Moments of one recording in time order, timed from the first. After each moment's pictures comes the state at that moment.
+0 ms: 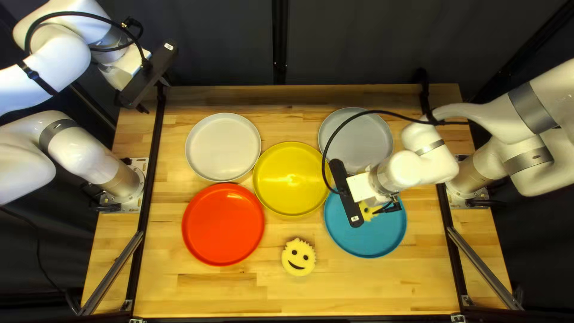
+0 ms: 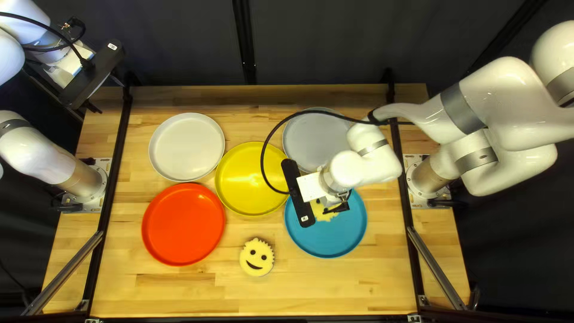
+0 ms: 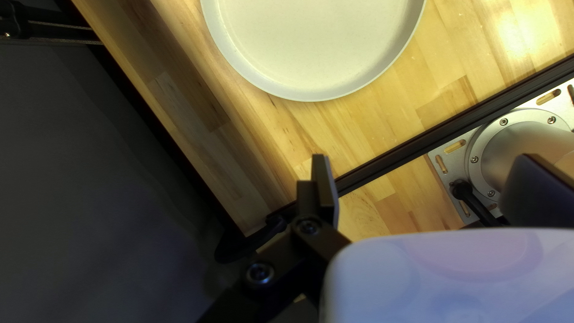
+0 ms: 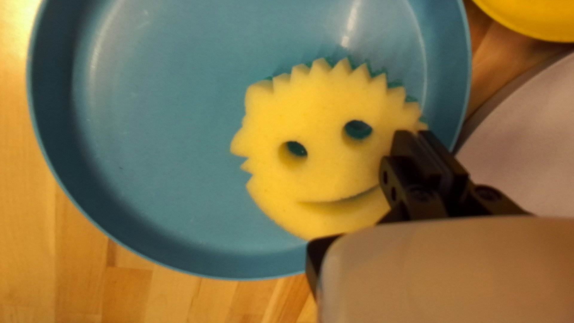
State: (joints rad) left arm 0.89 -1.05 -0.49 -0.18 1.46 1.49; right arm 0.20 -0.26 -0.41 -0.29 0.63 0.10
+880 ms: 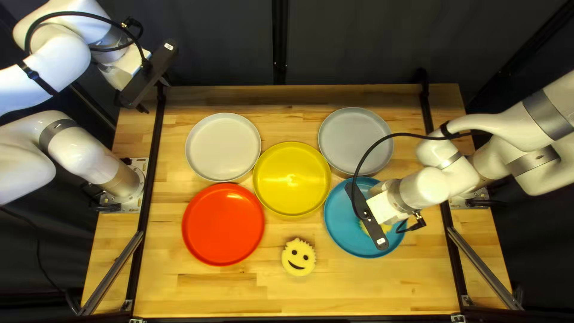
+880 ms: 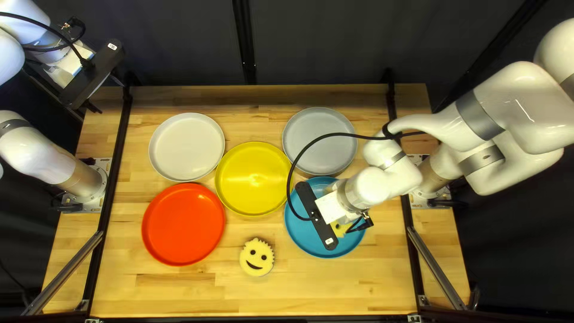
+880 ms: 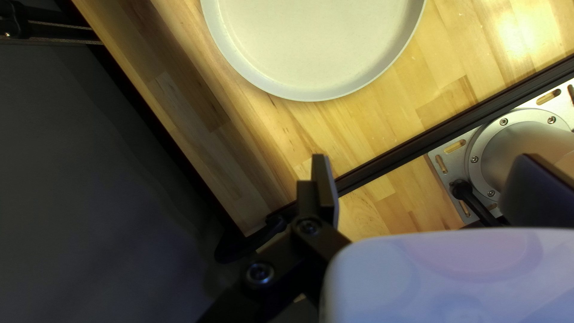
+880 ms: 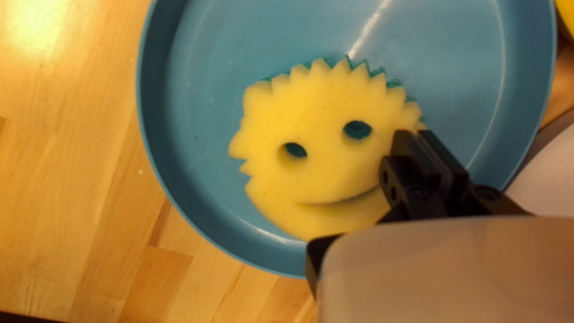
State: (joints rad) left arm 0.89 -1.05 -0.49 -0.18 1.46 1.49; right arm 0.37 -0.31 -0.30 -0.19 0.49 0.02
